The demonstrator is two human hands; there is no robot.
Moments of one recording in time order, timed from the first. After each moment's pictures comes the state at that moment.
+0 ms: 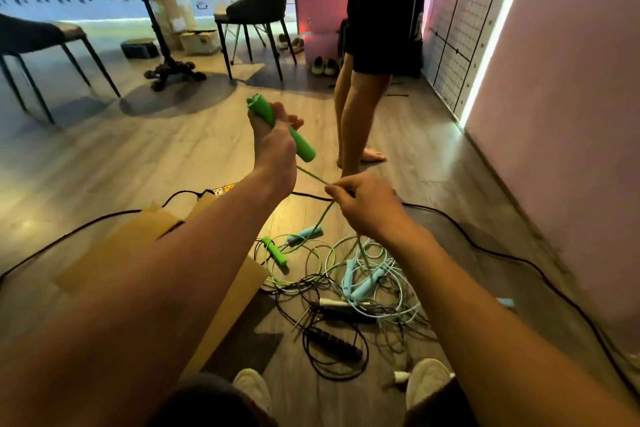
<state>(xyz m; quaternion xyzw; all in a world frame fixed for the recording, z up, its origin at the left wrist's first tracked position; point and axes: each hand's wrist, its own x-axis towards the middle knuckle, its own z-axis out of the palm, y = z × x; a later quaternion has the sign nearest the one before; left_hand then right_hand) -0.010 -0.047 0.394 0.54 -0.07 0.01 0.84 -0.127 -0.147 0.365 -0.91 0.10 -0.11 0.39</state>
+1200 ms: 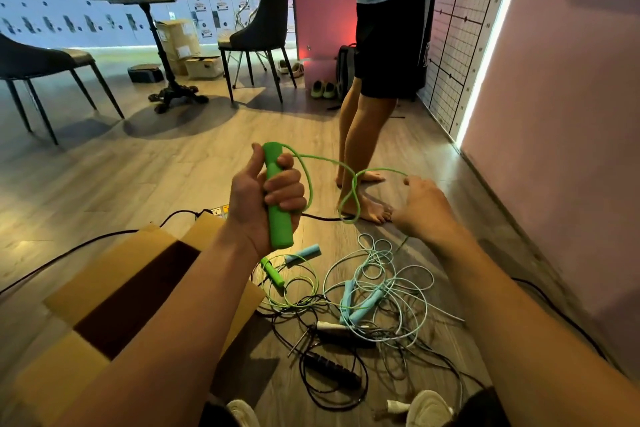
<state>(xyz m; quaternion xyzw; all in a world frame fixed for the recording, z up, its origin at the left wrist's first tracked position) -0.057 0.003 0.396 0.21 -0.15 -0.43 0.86 -0.131 -0.227 0.365 -0.92 0.28 -0.10 0.25</state>
